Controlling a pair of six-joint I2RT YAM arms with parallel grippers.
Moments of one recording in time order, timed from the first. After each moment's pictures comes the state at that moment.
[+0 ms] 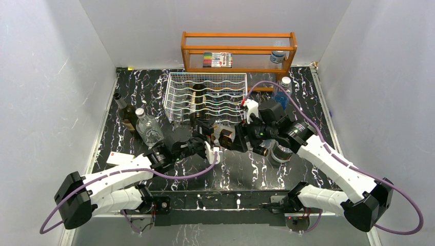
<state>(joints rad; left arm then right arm) -0.93 1.05 0.62 0.12 0.08 1.10 0.73 1.09 1.05 -0.69 -0.37 0.22</state>
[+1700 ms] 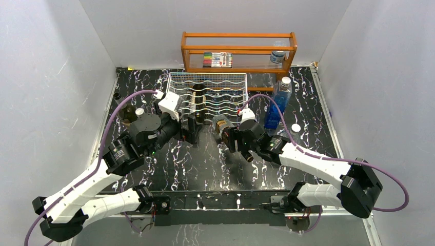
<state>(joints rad) -0.93 0.85 1.10 -0.51 -0.31 -0.20 0.91 1.19 0.76 -0.30 0.22 0.49</state>
